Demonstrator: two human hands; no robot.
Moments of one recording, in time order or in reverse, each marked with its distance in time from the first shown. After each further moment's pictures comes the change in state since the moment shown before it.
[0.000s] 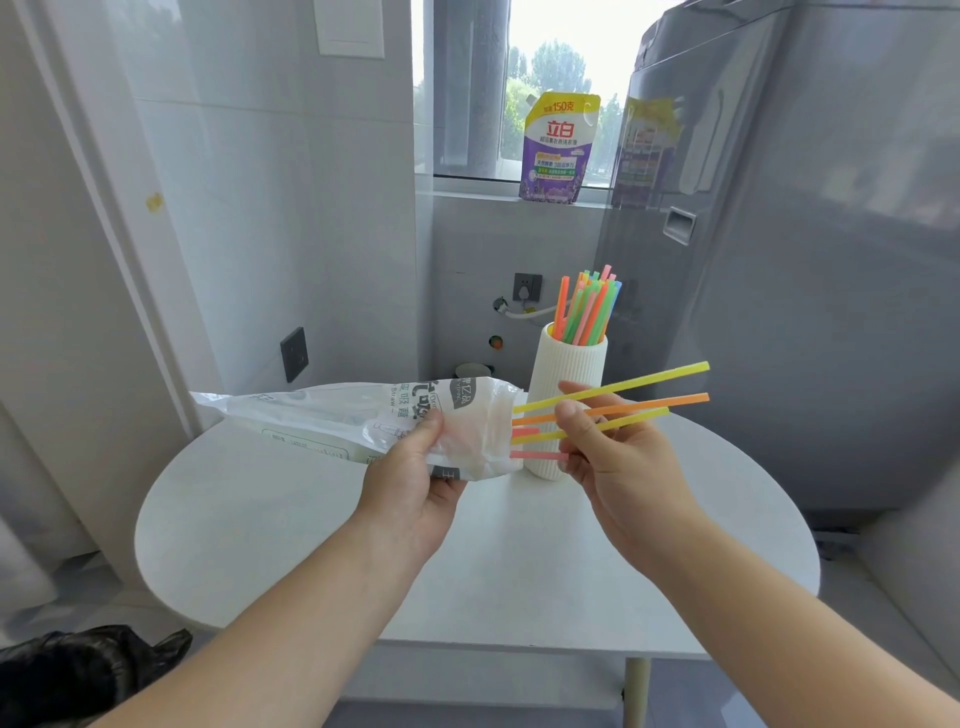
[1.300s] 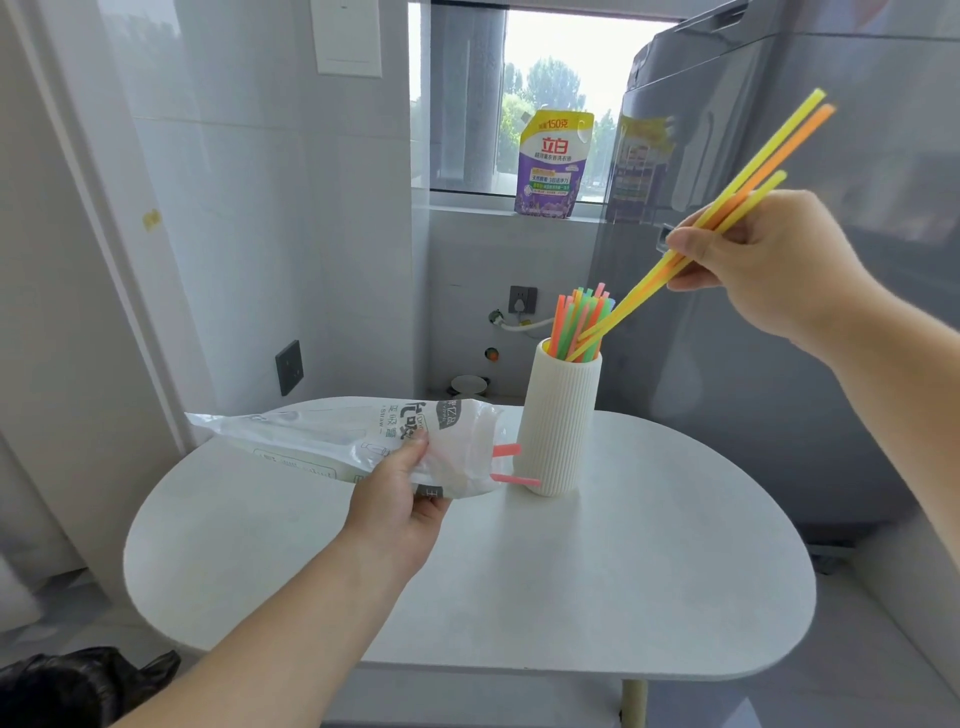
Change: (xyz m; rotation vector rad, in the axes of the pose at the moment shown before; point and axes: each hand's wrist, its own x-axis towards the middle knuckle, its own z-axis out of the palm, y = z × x) left_hand 0.015 0.002 -0.011 -0.009 0.004 -0.019; right_hand 0.065 -0.171 -0.040 -0.933 0.122 -0.469
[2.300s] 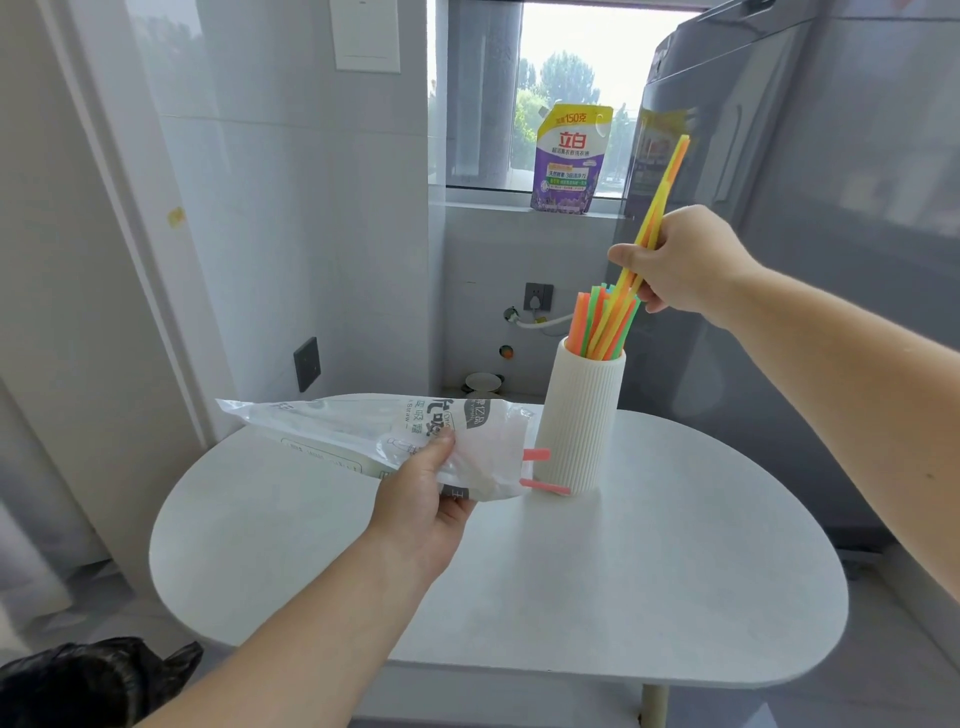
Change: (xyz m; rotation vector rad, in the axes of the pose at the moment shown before) left_hand 0.001 -0.002 -0.002 0.017 -0.014 -0.006; right_hand 0.049 0.001 0.070 -0.279 -0.087 0.153
